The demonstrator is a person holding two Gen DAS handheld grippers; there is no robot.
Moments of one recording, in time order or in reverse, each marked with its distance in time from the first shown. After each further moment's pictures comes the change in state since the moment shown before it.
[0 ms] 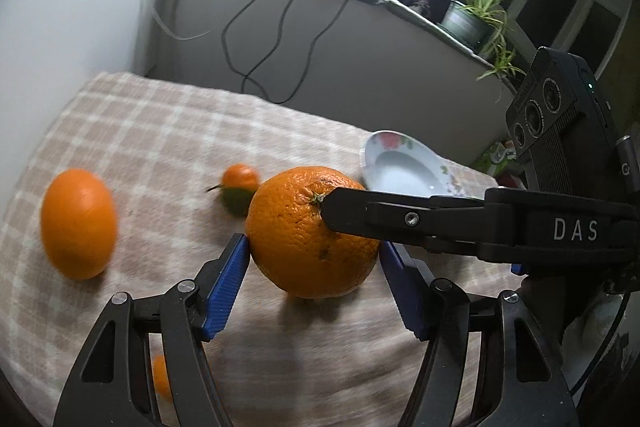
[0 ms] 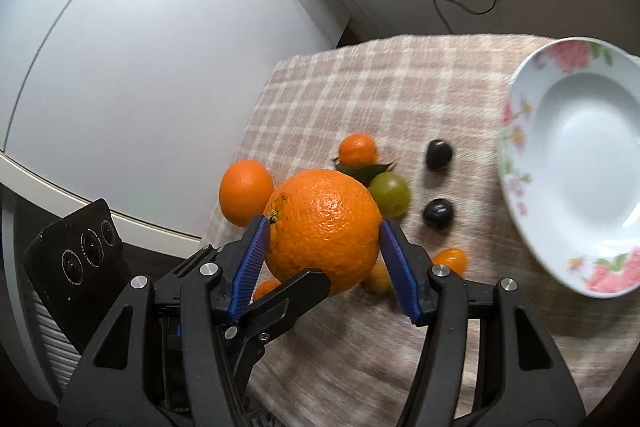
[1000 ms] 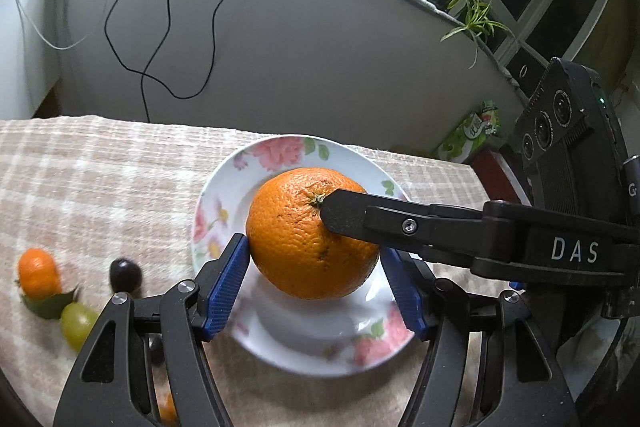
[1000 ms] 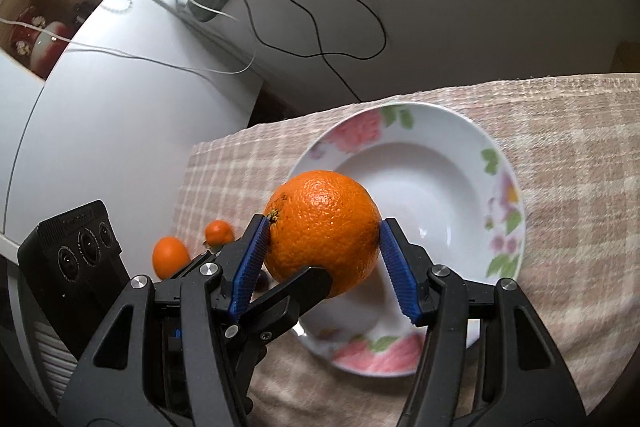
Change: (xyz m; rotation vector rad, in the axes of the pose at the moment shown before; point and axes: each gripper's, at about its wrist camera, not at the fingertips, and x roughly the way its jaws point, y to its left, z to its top) left arm 0.121 -0.096 0.045 0.092 0.095 -0.096; right arm -0.077 -0.139 0.035 0.157 -0.135 -0.097
